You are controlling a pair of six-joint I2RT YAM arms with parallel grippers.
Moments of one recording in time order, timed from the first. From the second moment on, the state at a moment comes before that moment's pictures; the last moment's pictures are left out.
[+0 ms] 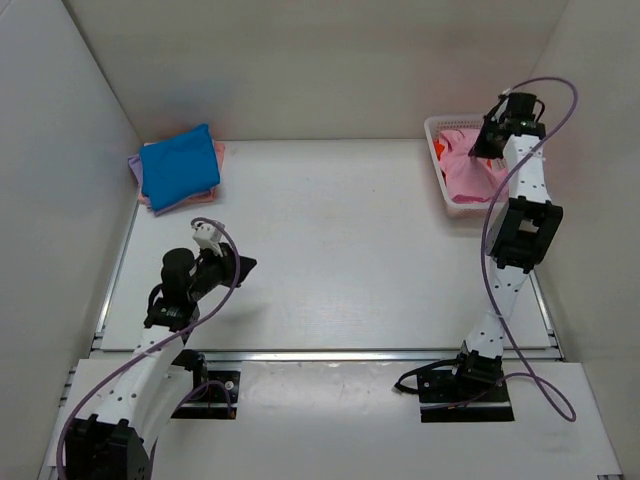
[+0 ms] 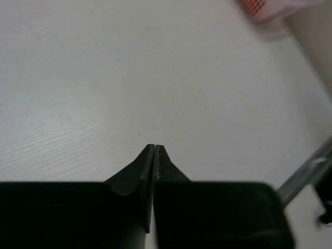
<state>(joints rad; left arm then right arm) -0.15 0.73 0.35 0.05 0.45 -0.31 -0.23 2.34 2.30 -0.75 -0.21 0.13</state>
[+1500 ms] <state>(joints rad) -0.43 0.88 0.23 0.22 0.30 -0.63 0.36 1.26 0.71 -0.42 -0.25 0.40</state>
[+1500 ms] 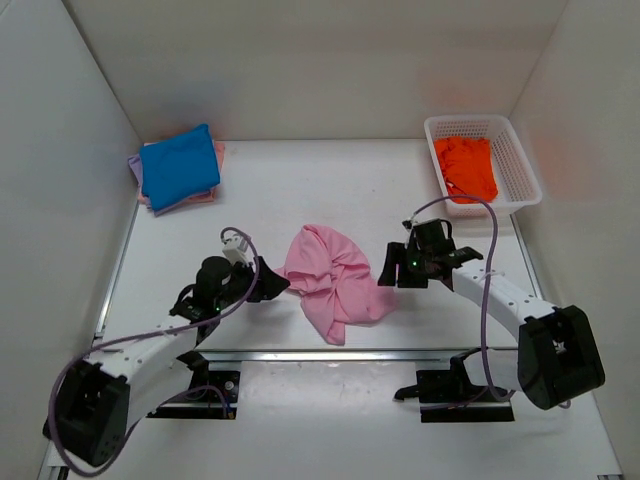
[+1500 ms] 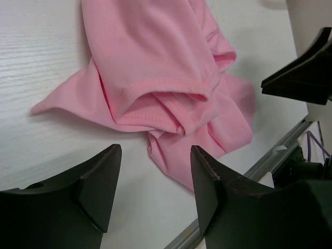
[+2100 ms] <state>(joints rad) -0.54 1.51 0.57 0.41 0.26 -0.69 0.36 1.31 0.56 -0.31 -0.35 0.44</state>
